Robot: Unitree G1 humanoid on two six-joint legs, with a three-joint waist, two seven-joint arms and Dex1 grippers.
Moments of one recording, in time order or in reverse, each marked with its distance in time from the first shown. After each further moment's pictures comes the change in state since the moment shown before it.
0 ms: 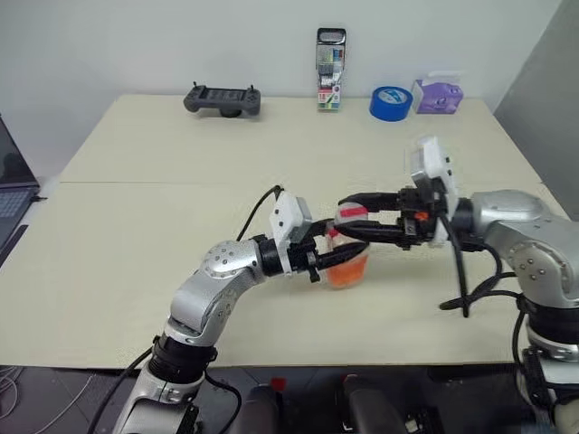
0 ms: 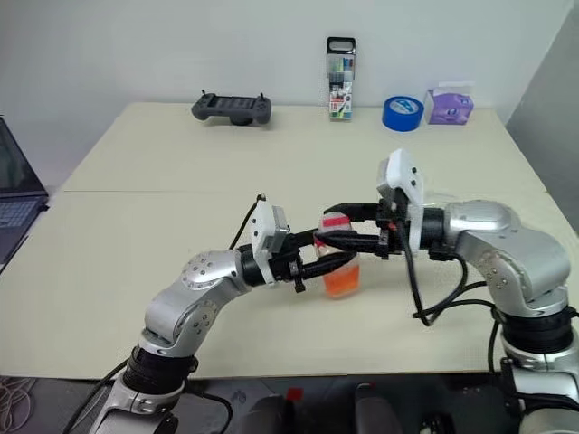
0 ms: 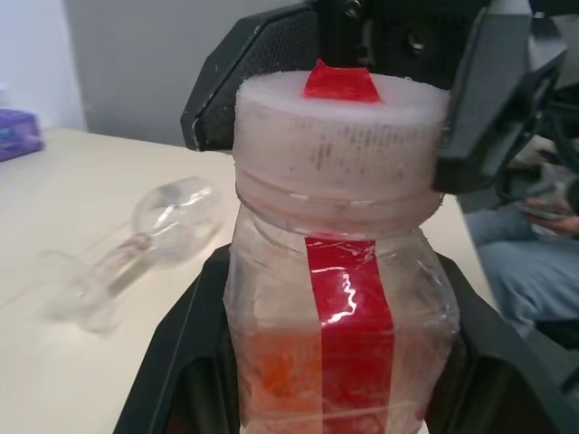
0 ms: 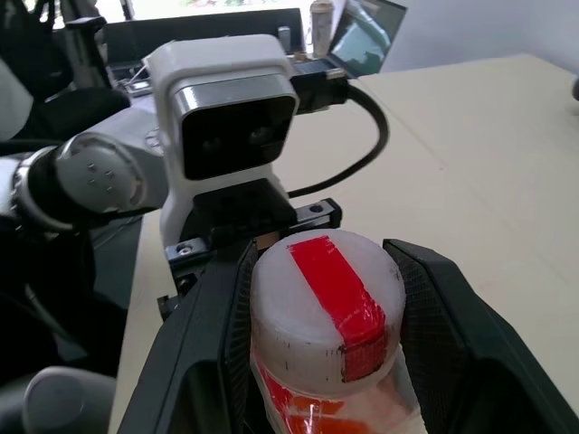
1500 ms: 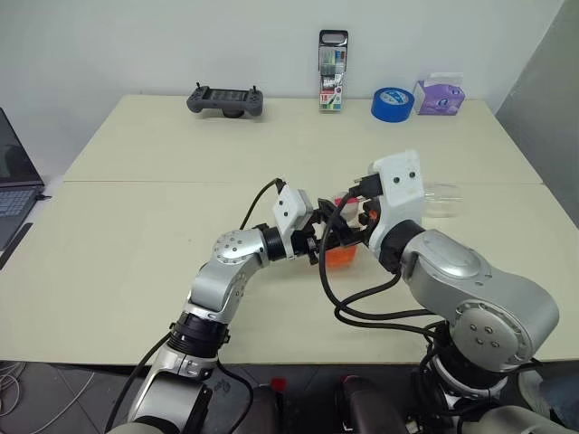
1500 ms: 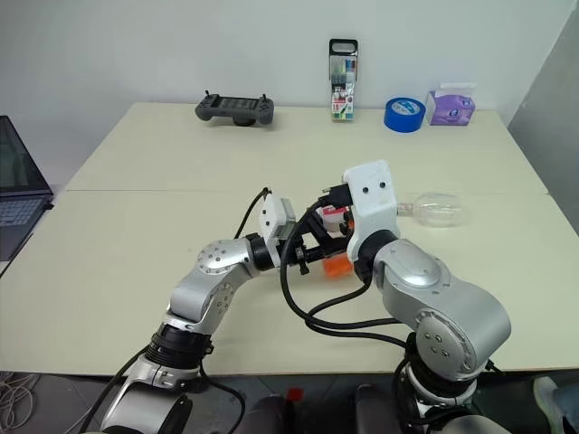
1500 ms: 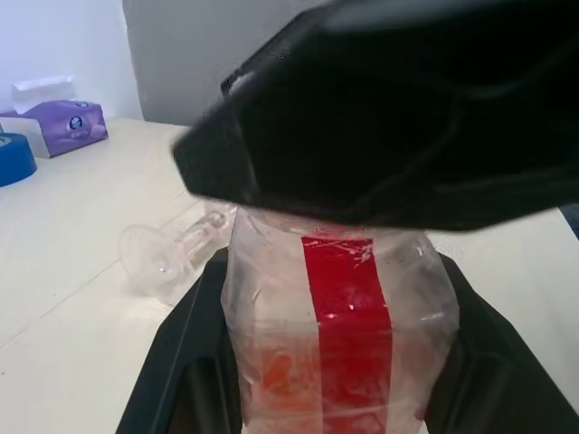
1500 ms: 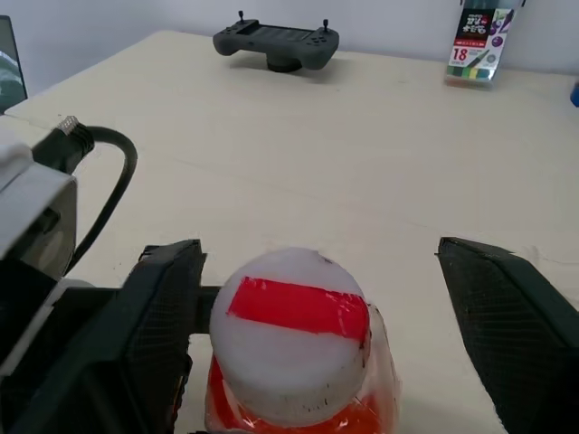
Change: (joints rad) left arm -0.098 -0.071 0.018 0.311 0.143 -0.208 -0.031; right arm 0.006 0.696 -0.023 -0.468 -0.298 0.723 -1.165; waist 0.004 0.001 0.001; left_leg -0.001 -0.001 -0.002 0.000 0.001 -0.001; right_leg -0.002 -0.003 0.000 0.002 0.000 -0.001
